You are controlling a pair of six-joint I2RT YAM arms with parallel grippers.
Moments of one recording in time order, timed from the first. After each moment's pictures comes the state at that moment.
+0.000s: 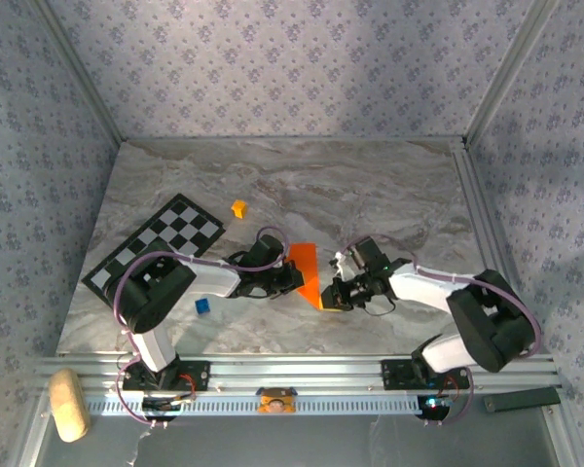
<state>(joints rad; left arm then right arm) -0.82 1.74 0.70 0.23 0.35 -1.12 0.57 1.40 0.56 -0.26 -0.72 0.55</state>
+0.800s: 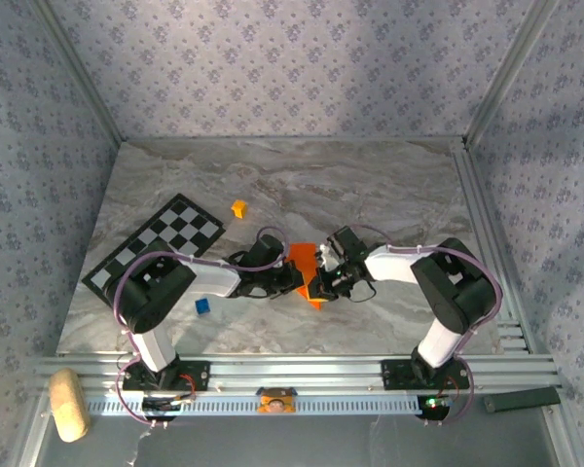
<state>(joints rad) -0.82 1.74 0.70 0.22 0.35 -1.11 0.61 1.69 0.74 -0.24 -0.67 0.59</state>
